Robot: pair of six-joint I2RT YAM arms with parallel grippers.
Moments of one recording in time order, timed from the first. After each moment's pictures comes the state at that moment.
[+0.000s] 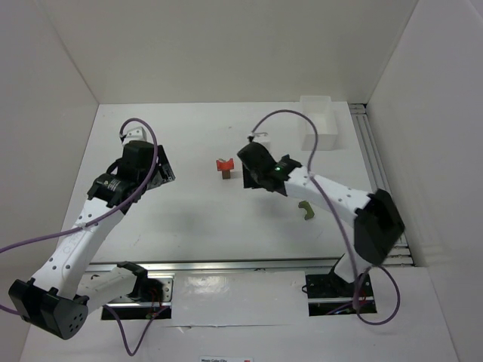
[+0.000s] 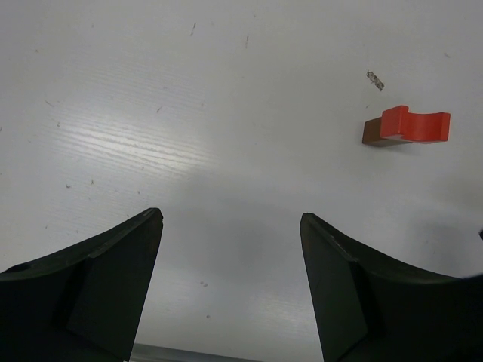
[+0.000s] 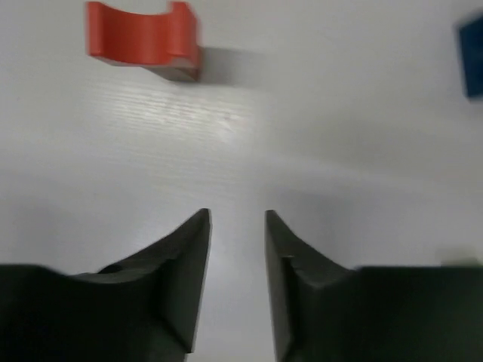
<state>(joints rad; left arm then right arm) -0.33 1.04 1.08 -0.78 -0.36 -0.56 0.79 1.70 1.32 -0.51 0.35 0.53</state>
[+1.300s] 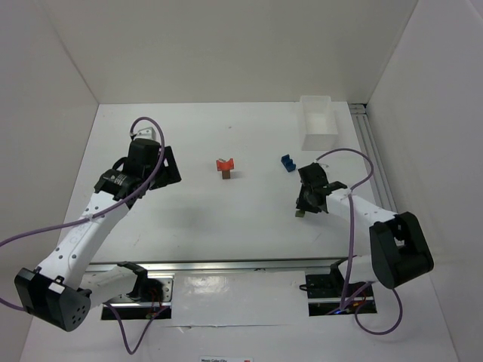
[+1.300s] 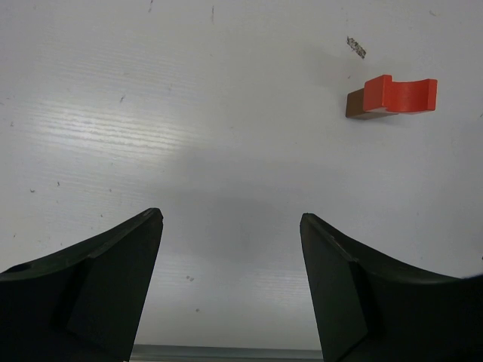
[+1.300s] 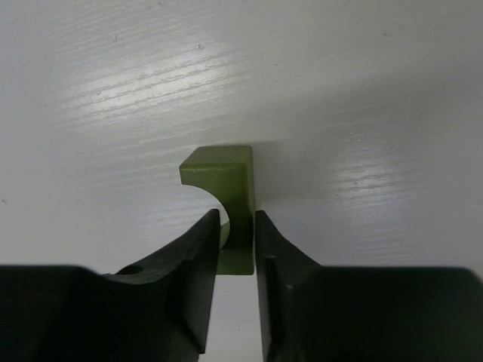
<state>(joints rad) -0.32 1.09 1.08 -0.75 -0.25 -0.53 0.35 1.34 0.68 -0.40 0.21 0.58</state>
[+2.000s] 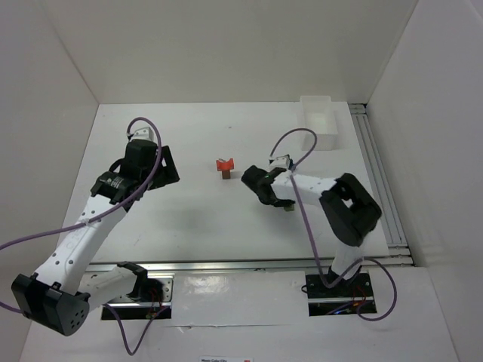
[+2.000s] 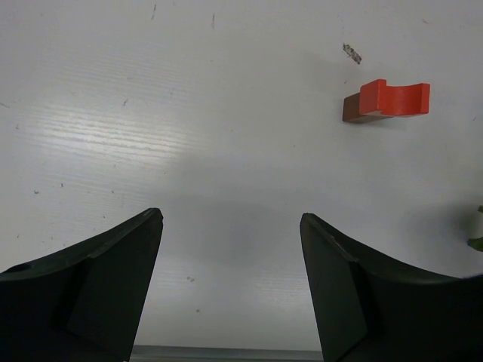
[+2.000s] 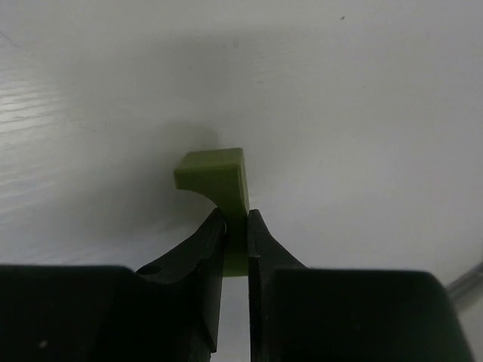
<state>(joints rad) -0.32 1.07 1.08 -0.75 -0.26 -0.53 0.71 1.72 1.06 -0.72 0.72 0.71</state>
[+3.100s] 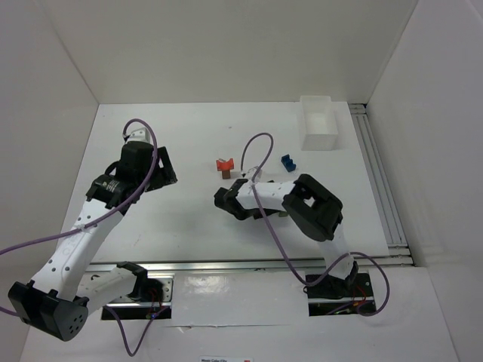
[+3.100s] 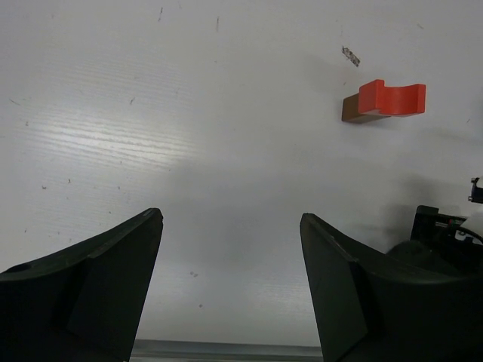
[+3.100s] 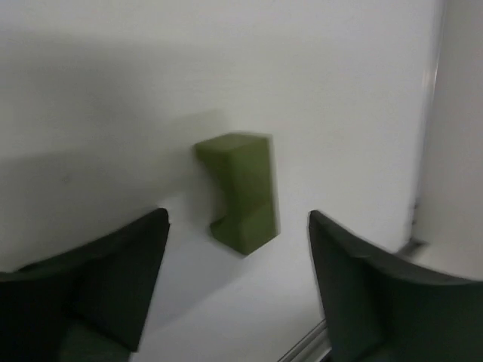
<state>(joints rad) -0.32 1.02 1.08 -0.78 -0.26 -0.53 0.97 2.08 1.35 -1.11 0.93 0.91</state>
